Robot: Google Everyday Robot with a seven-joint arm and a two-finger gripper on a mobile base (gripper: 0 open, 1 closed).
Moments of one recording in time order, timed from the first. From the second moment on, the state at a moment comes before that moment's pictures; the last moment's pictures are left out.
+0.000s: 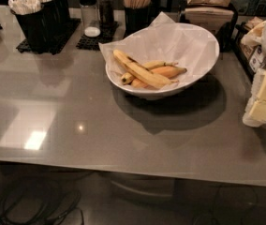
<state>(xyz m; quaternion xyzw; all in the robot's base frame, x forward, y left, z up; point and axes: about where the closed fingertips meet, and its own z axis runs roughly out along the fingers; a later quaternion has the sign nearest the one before) 0.438 -0.217 0.976 -0.60 0.78 -0.03 0.16</state>
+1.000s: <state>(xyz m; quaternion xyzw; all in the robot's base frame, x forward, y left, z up) 0.503 -0.178 0.963 -0.54 0.80 0.06 0.25</state>
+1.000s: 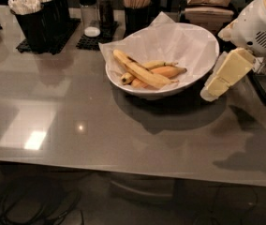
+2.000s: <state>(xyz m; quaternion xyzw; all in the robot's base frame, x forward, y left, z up) 0.518 -0.157 0.953 -0.52 0.80 0.09 0.27</state>
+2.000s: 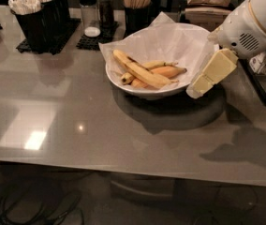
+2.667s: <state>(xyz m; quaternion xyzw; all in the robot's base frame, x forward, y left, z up) 0.544 -0.113 0.955 -0.53 0.79 0.13 0.29</state>
